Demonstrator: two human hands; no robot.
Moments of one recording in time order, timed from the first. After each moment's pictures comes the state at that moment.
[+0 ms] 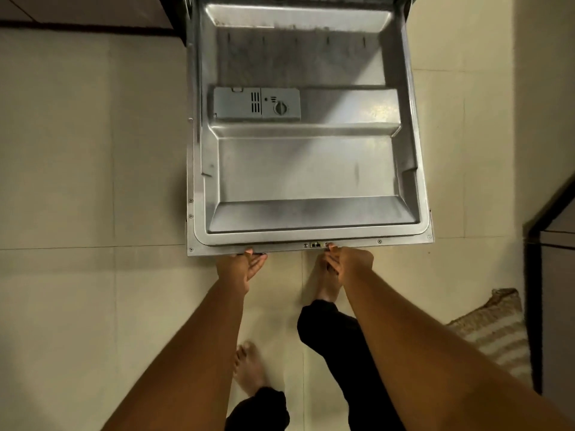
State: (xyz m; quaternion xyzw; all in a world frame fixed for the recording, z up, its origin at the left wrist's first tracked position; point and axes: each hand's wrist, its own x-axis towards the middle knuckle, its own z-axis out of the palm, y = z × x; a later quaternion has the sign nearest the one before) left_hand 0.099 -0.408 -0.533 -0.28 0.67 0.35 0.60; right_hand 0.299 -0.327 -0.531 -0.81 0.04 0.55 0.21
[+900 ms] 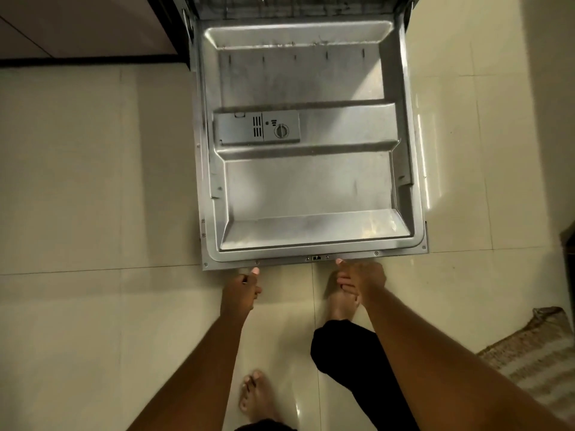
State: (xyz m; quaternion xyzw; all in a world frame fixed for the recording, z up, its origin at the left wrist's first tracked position) left_hand 0.102 -0.454 -0.590 0.05 0.81 0.21 0.54; right_hand 0.333 -0.334 -0.598 -0.80 -0.17 0.57 0.03
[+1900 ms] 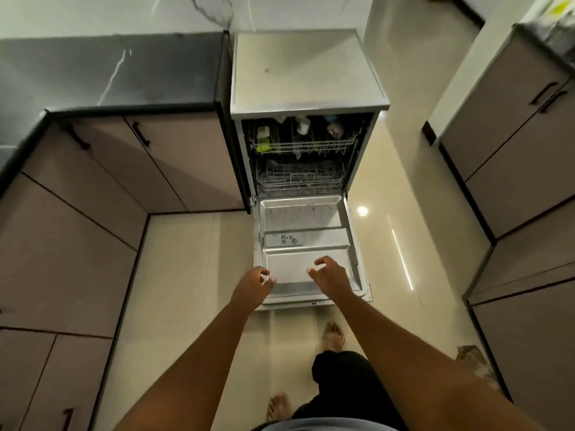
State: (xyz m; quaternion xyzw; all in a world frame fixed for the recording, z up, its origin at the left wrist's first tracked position) left_hand 0.072 -0.506 -0.034 0.42 0.79 0.19 0.40; right_hand 0.265 -0.417 -0.039 -0.64 -0.61 0.47 0.07
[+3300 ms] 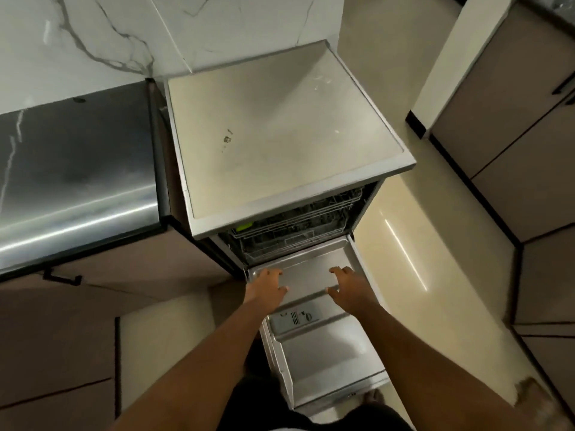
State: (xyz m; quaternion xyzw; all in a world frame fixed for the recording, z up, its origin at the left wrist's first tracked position) left_hand -0.087 -0.053 -0.076 0.61 0.71 -0.06 0.36; right_hand 0.143 -0.038 -0.083 -0.64 -0.69 0.33 -0.07
